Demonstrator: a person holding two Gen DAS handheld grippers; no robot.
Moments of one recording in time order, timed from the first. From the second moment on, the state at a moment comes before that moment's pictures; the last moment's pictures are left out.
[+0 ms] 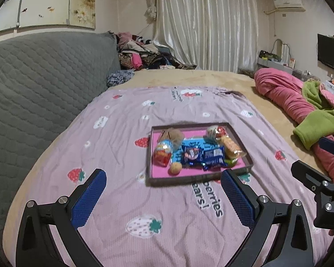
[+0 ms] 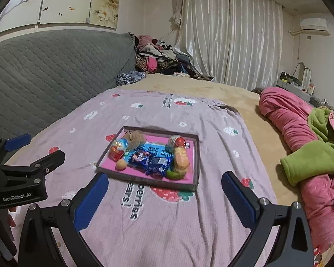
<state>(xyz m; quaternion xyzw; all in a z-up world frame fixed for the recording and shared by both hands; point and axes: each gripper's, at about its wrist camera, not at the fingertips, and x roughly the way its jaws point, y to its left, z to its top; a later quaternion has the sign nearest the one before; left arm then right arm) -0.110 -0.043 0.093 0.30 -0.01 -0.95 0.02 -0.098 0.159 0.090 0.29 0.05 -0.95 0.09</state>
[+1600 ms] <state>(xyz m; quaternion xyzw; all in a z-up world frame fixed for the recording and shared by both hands) -0.061 -0.034 -0.008 0.34 0.00 -0.94 0.01 -0.056 0.155 -0.006 0.35 0.05 -0.93 0.09</state>
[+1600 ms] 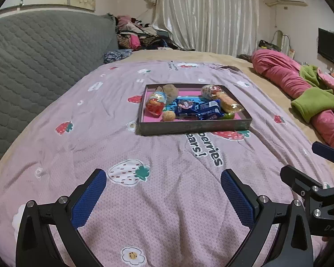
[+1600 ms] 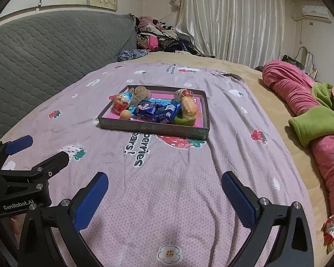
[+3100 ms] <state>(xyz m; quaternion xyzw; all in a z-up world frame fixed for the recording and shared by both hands) -0.067 -0.031 -0.062 0.36 -0.01 -0.93 0.00 -0.061 0.163 -0.067 0.37 0.04 -0.92 0.09</state>
